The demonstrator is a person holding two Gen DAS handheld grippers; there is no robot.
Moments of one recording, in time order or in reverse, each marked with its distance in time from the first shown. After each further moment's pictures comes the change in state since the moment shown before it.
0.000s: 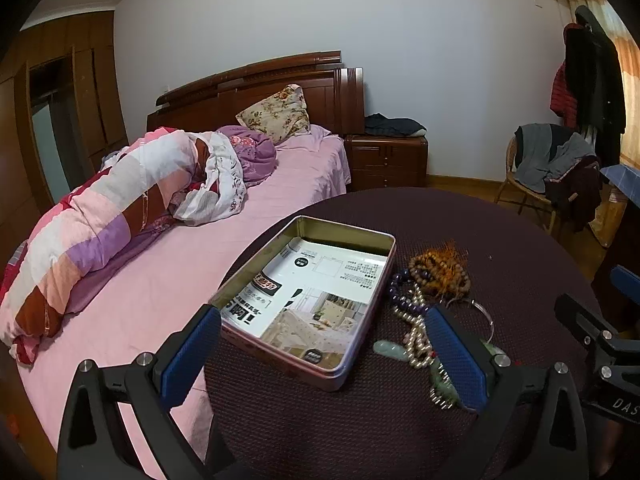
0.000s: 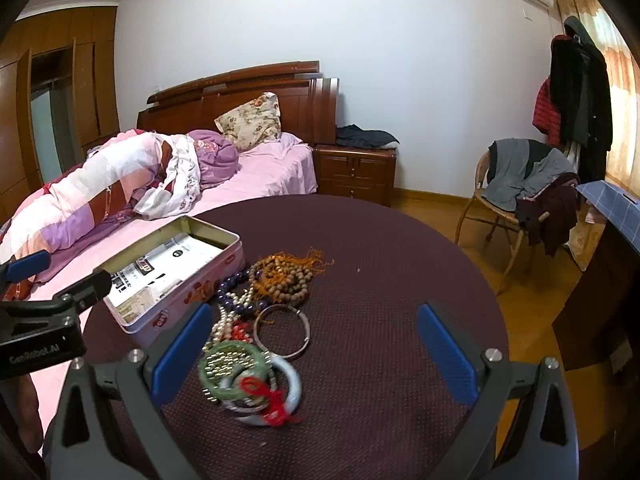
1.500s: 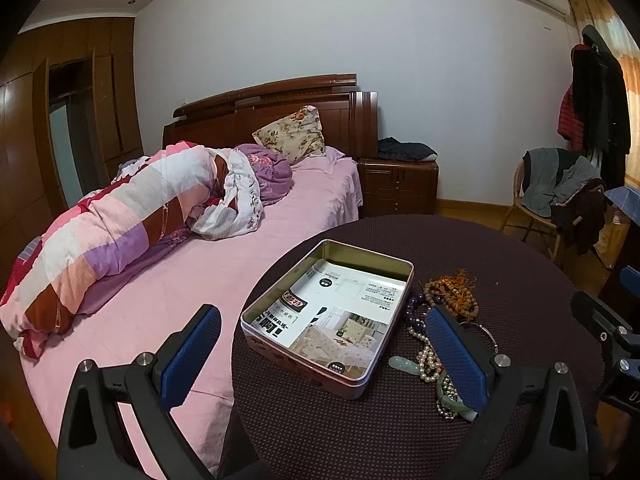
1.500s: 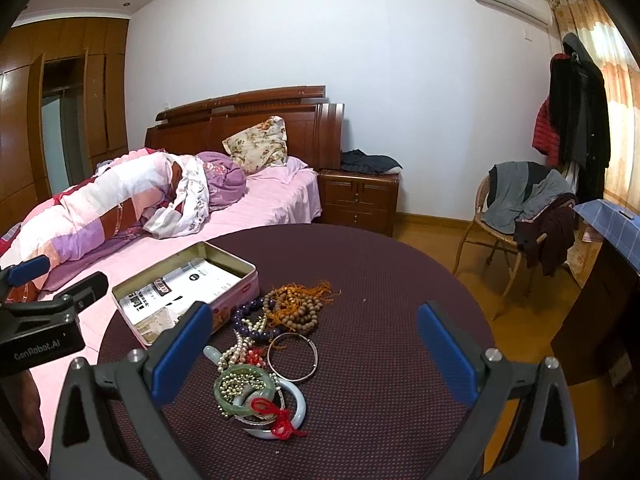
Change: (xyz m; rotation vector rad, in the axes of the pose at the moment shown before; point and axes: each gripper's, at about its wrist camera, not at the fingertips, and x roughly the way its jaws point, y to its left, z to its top) left arm -0.033 0.019 0.000 -0.036 -0.078 0.035; right arm -0.027 0.013 0.011 -0.014 -0.085 0.008
